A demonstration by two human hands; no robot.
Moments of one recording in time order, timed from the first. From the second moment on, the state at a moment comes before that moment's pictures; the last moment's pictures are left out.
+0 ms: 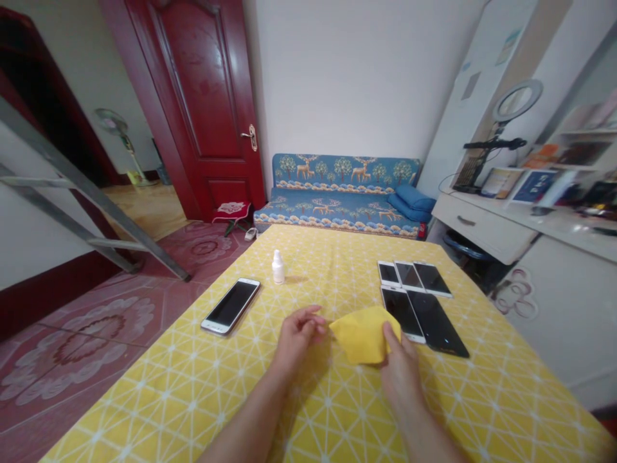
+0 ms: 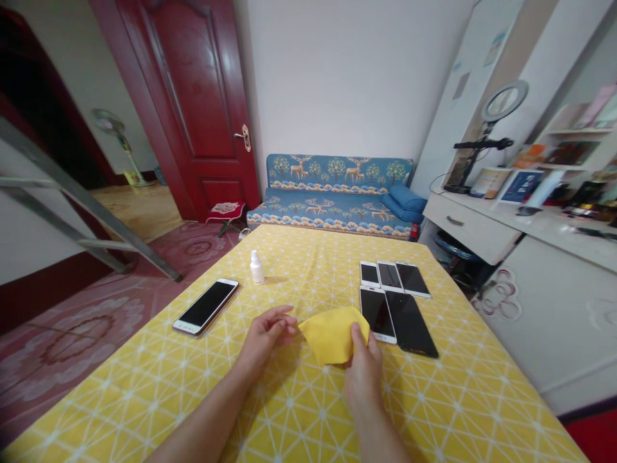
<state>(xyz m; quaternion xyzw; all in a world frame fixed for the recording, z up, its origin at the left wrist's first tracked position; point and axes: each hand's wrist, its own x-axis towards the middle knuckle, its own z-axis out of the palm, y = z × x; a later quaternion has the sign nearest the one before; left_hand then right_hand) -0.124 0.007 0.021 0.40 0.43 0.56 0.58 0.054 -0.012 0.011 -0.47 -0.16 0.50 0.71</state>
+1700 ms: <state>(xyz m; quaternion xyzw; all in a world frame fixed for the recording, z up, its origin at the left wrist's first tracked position) -0.177 0.014 0.047 0.30 0.39 0.59 0.64 0.062 -0.004 0.008 -0.40 -0.04 0.57 0.72</state>
